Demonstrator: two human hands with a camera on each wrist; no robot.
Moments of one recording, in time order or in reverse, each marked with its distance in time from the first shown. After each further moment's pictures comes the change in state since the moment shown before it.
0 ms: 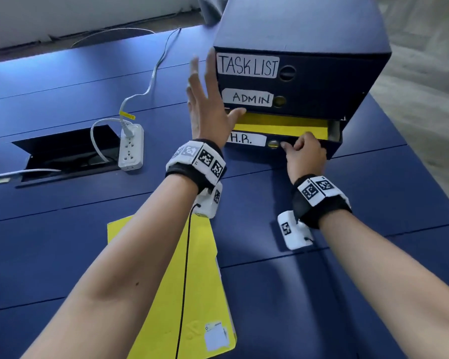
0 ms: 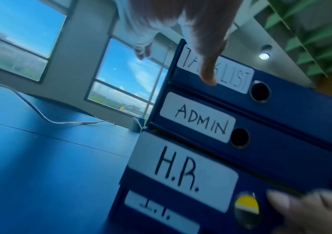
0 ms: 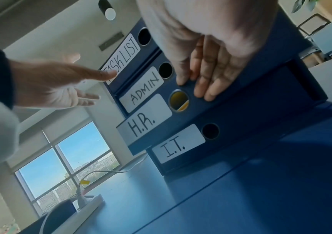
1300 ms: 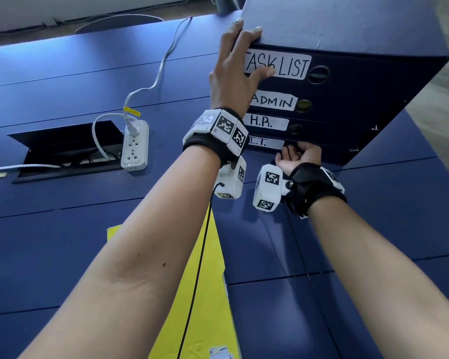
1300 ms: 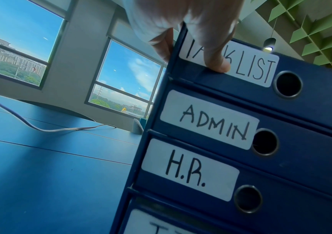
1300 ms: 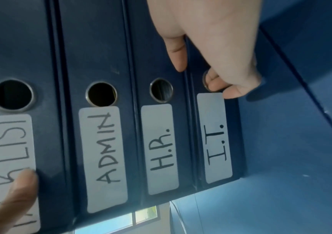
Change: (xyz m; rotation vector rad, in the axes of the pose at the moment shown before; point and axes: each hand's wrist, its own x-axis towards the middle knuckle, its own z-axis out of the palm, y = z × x) left_hand 0.055 -0.003 0.015 -0.144 0.019 0.025; right_hand 0.042 -0.019 0.058 1.500 -0.128 1.034
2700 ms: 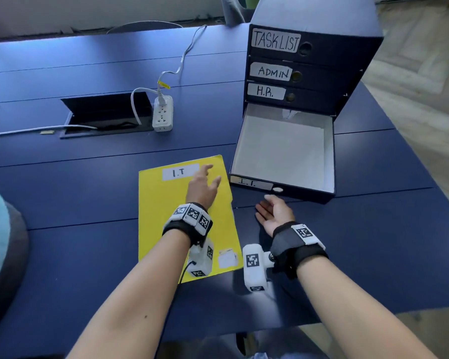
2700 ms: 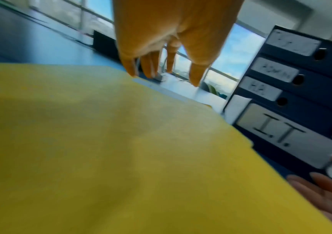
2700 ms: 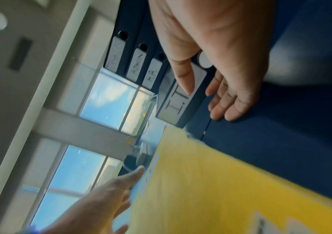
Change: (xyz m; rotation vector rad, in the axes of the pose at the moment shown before) left_hand -0.280 -0.049 -0.101 0.060 -0.353 -0.583; right_hand -0.143 0.110 -0.195 -0.556 0.028 0.007
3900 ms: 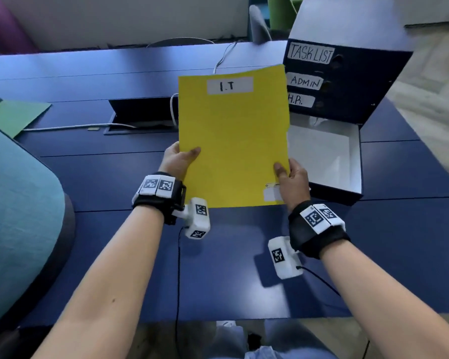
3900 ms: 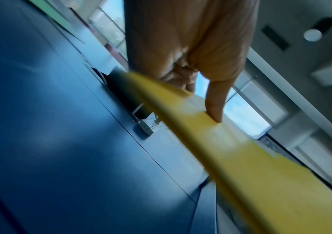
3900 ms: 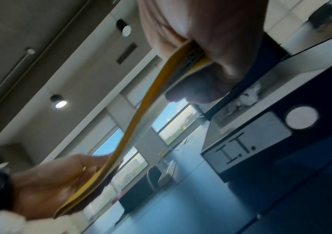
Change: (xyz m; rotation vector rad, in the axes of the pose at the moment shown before) left_hand -0.003 -0.021 -0.136 -0.763 0.026 -0.125; right_hand -0.056 -0.005 0.048 -0.690 -0.200 -0.909
